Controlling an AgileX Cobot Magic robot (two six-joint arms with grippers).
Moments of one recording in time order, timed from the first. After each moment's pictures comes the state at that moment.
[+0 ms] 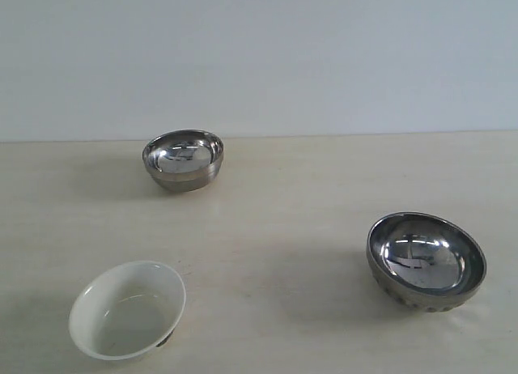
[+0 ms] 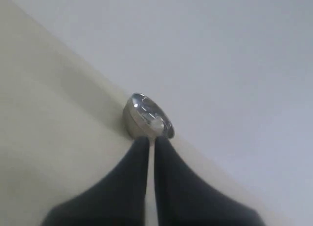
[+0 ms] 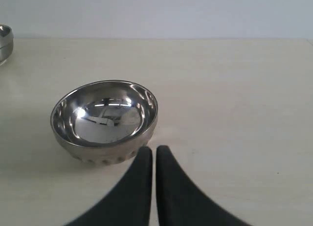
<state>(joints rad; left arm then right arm) 0.01 0.00 0.00 -0.64 0.19 -0.11 0.11 0.02 0.00 -0.03 0.33 0.05</state>
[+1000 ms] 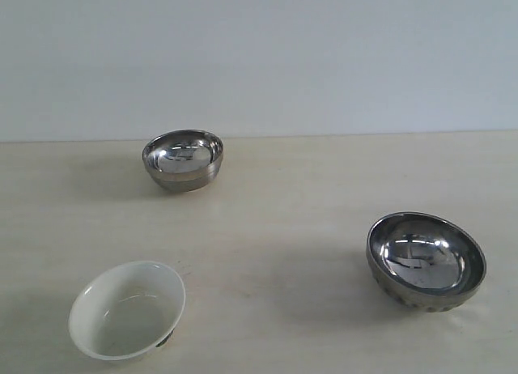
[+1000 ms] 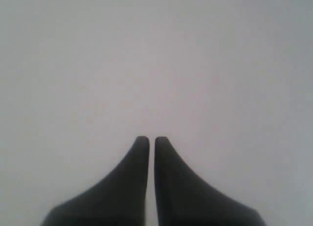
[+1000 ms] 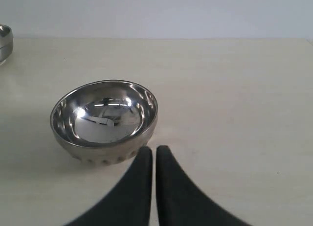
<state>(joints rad) 0.01 0.77 -0.87 0.04 -0.03 -0.40 0.11 0.02 0.00 -0.03 0.33 0.05</state>
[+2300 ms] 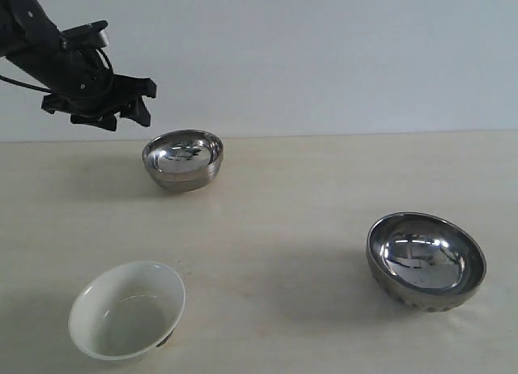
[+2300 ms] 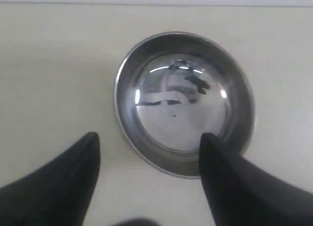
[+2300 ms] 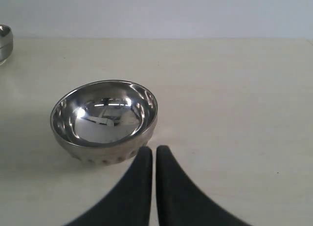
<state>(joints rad) -0.13 2.14 -1.82 -0.29 0.75 0.11 0.11 0.02 0.00 -0.03 0.33 0.05</state>
